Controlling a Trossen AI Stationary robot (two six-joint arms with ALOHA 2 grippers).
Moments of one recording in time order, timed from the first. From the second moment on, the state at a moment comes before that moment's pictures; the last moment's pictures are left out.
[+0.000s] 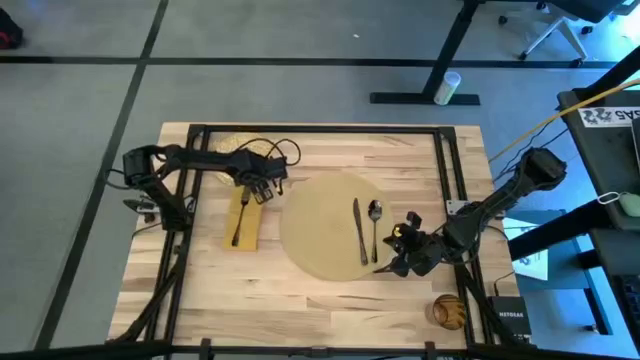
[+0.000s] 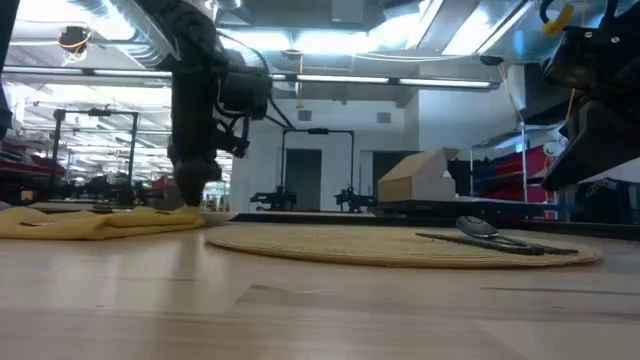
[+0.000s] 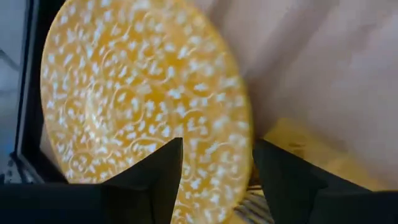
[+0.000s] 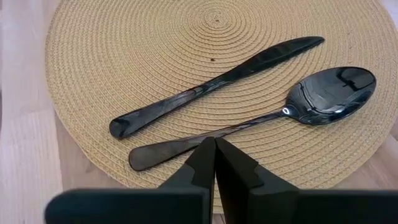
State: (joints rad) left arm 0.31 1.64 0.96 -0.79 -0.48 -0.15; right arm 0.65 1.22 0.48 -0.34 0.59 0.88
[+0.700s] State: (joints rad) left arm 0.39 1.76 0.96 -0.72 -0.54 -0.06; right arm 0.65 1.22 0.48 -0.34 0.59 0.88
